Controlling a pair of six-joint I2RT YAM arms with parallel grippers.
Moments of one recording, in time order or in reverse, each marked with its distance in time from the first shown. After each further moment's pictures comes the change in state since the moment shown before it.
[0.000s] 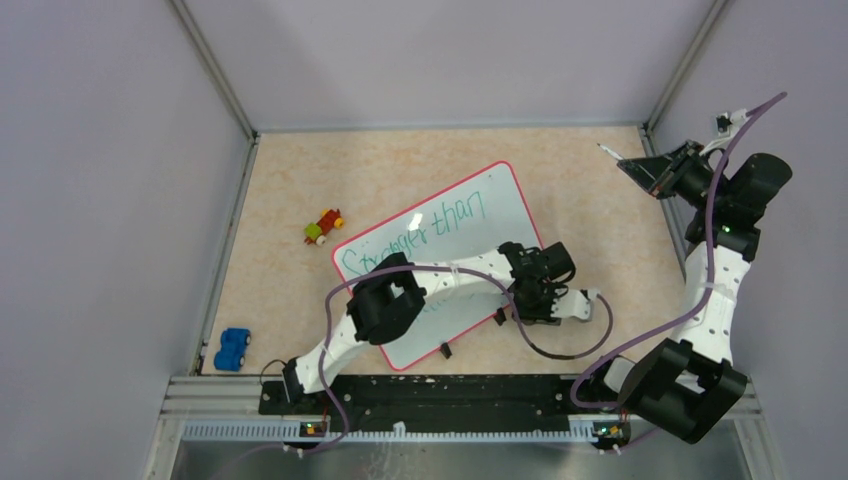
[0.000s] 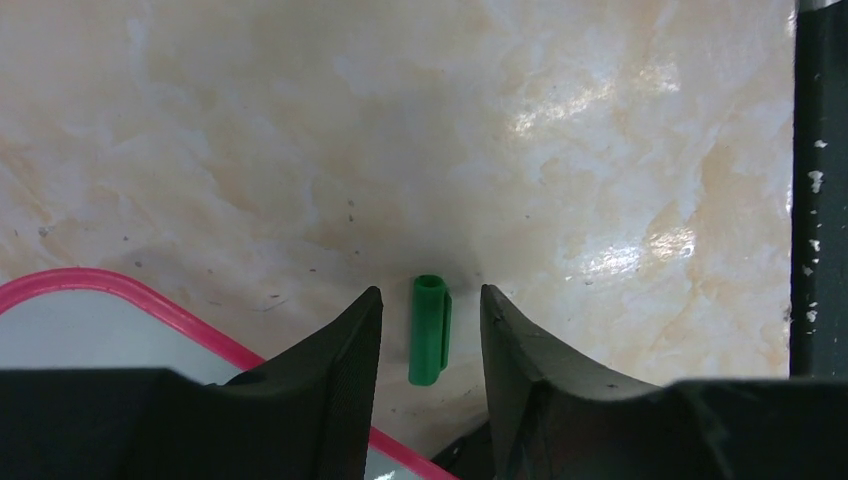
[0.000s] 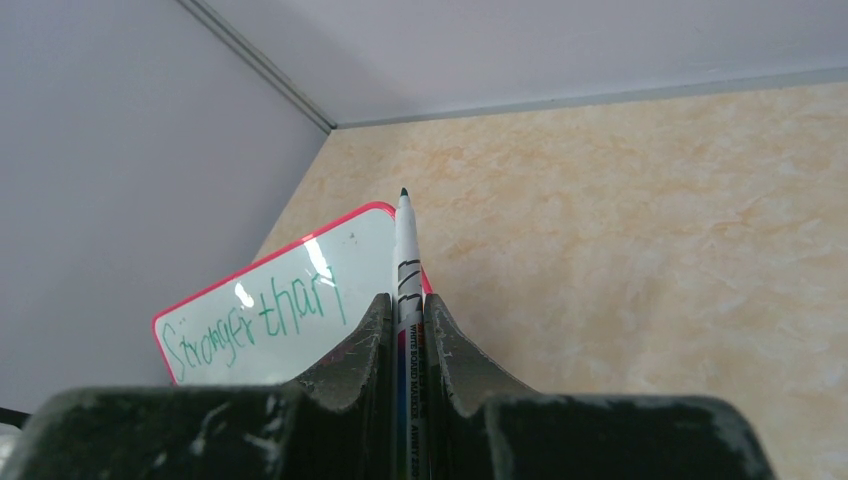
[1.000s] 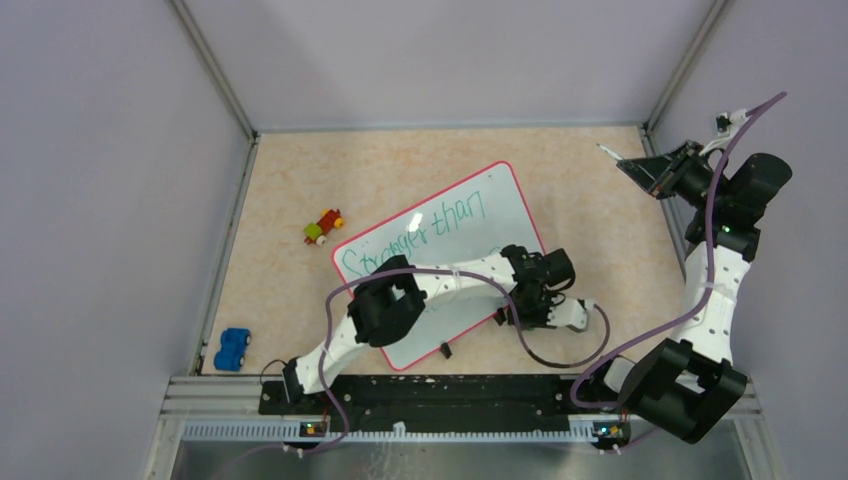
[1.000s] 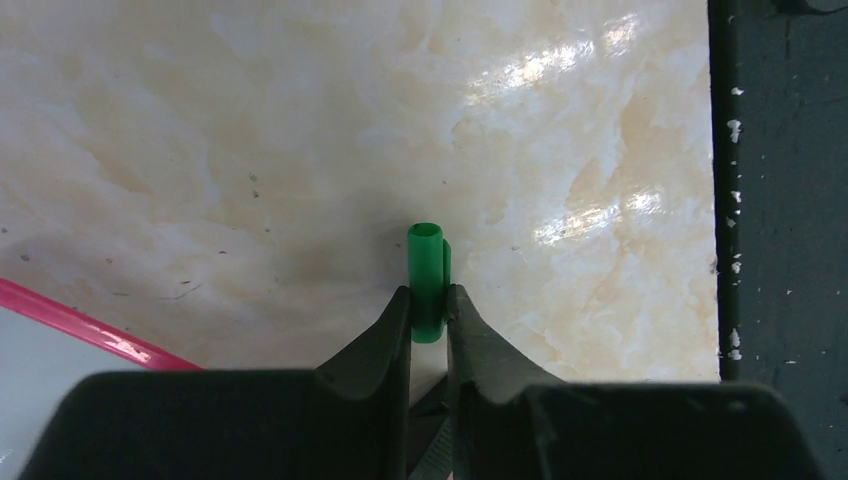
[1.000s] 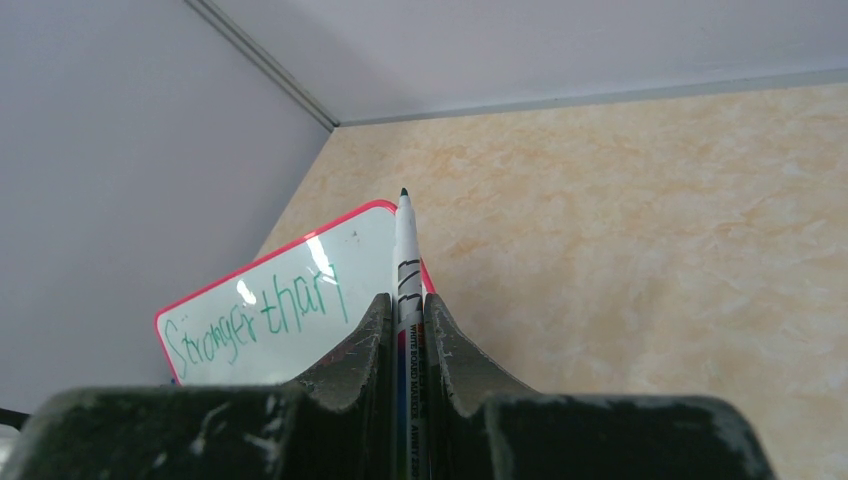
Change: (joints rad) left arm -0.019 0.000 0.012 -0.126 0.002 0.012; right arm 0.000 0.000 0.000 0.003 -0.008 0.000
